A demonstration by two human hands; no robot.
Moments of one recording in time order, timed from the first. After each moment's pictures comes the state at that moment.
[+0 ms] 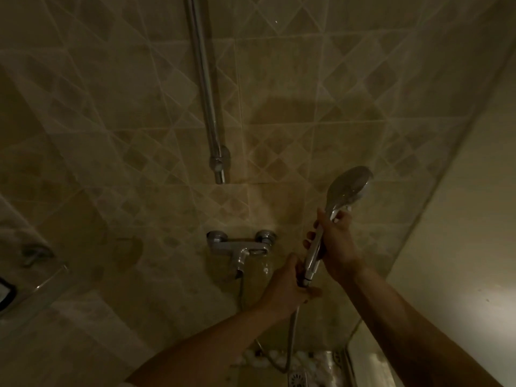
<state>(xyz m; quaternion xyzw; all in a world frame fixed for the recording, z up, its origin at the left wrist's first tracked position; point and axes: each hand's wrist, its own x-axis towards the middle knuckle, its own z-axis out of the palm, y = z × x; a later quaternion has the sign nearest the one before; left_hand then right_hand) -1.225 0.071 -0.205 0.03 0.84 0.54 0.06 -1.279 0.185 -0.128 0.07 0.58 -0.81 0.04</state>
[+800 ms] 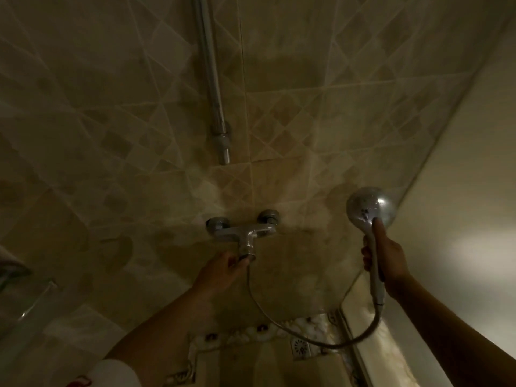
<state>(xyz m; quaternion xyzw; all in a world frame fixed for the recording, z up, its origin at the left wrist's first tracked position) -1.256 -0.116 -0.278 -0.07 0.94 0.31 0.12 -1.235 0.232 -0.203 0.24 0.70 -0.67 -0.03</state>
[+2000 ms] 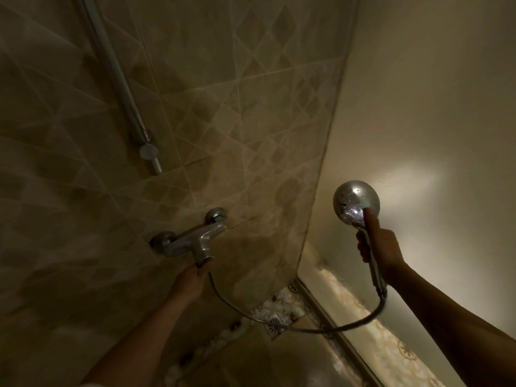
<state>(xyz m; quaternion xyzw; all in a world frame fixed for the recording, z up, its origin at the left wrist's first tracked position) -1.288 -0.112 -0.311 0.00 0.93 0.33 0.18 -1.128 0.263 -0.200 0.32 0.72 -0.60 -0.14</state>
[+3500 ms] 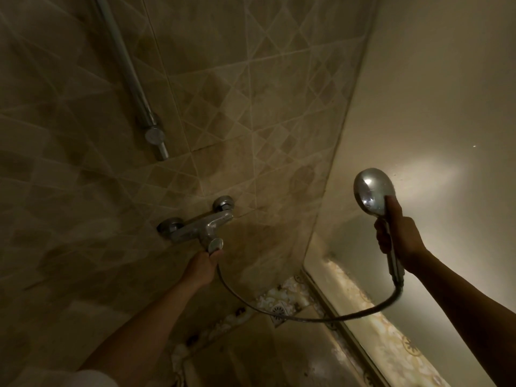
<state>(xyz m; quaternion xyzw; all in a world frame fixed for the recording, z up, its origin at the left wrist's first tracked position) -1.292 -0.100 -0.320 -0.01 0.92 0.33 0.19 -1.136 0.289 -0.196 0.30 0.73 -0.61 -0.12</state>
